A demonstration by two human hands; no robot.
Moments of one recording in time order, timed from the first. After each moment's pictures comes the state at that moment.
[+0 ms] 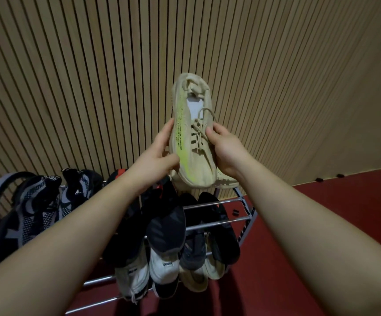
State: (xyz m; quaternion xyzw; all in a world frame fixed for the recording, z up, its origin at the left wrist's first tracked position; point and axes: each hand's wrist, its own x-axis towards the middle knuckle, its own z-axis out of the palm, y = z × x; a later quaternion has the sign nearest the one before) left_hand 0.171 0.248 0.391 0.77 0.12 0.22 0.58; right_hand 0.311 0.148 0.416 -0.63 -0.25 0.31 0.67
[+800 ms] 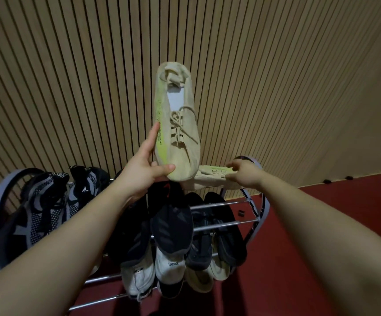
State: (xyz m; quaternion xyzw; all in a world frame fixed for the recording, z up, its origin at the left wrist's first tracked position) left_hand 0.153 0.270 0.368 0.65 0.14 0.26 0.71; right_hand 0.377 0.128 0.355 -0.90 -0.38 0.15 0.15
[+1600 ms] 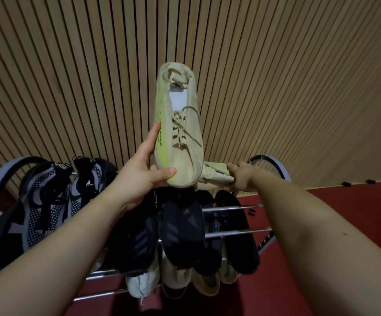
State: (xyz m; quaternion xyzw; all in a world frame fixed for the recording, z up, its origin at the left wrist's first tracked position) left_hand 0.148 0.298 0.339 0.61 0.15 0.27 0.73; right_hand 0.430 0.197 0.291 -0.86 -0.46 0.12 -0.15
